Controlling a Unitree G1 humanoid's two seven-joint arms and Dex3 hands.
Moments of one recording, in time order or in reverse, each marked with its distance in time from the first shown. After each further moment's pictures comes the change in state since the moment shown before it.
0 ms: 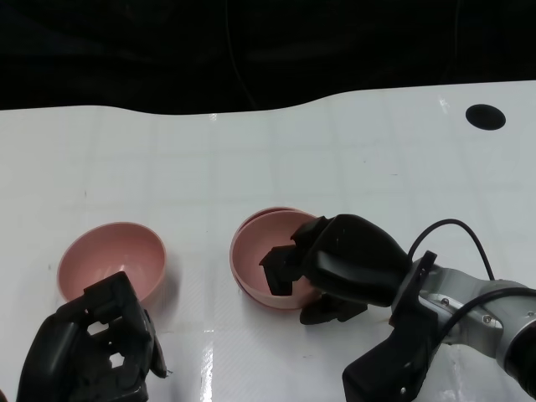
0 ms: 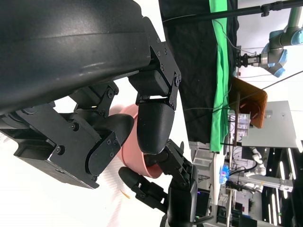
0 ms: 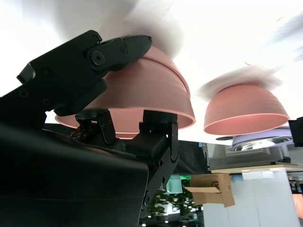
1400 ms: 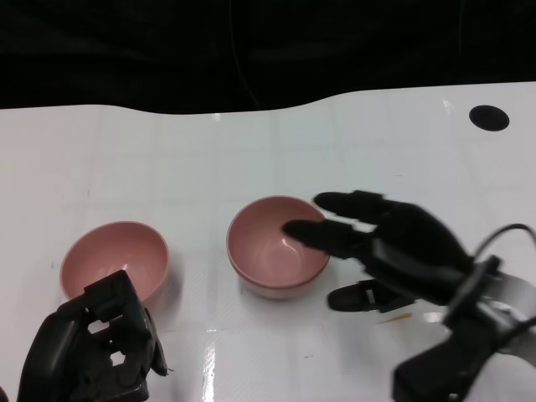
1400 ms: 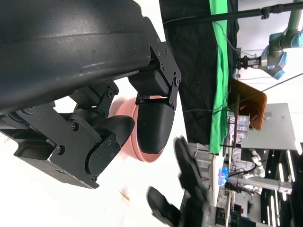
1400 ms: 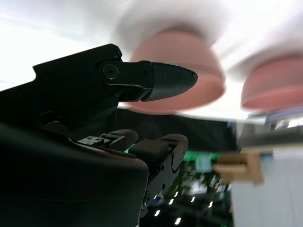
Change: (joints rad) left arm -0.008 -0.003 0.002 0.007 -0.001 0.002 0.000; right arm 0.185 -0.196 -0.140 -0.299 0.055 0.061 -0.010
